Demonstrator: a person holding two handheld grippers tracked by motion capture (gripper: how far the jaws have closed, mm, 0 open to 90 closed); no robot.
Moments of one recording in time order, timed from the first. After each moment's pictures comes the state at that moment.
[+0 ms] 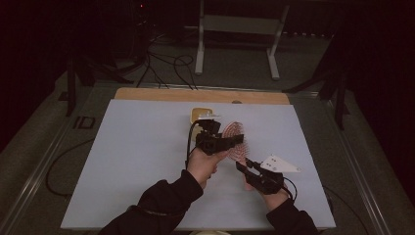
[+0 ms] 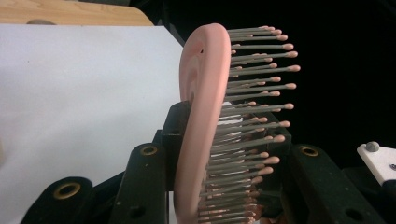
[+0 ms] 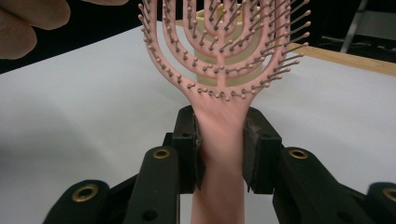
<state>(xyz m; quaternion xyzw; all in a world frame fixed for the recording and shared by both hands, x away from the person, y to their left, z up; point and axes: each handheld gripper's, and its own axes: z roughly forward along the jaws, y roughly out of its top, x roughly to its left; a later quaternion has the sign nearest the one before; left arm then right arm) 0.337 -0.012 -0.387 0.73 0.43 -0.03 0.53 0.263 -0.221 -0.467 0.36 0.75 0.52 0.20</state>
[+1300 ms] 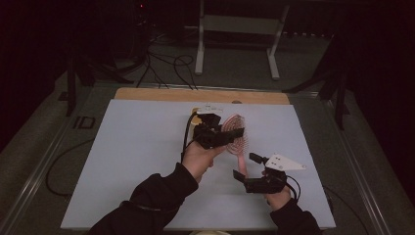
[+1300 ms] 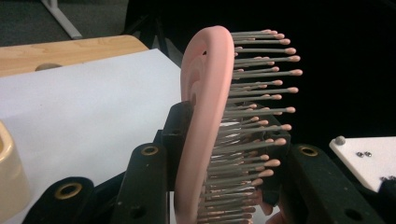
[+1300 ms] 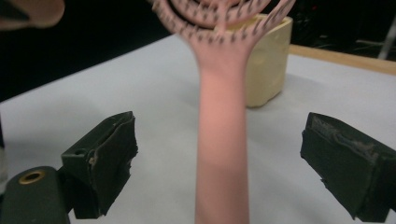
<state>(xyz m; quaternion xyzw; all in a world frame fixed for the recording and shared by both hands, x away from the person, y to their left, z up) 0.335 -0.004 -0.356 0.75 0.38 0.01 0.54 0.266 -0.229 -0.464 0.33 0.75 0.56 0.15</state>
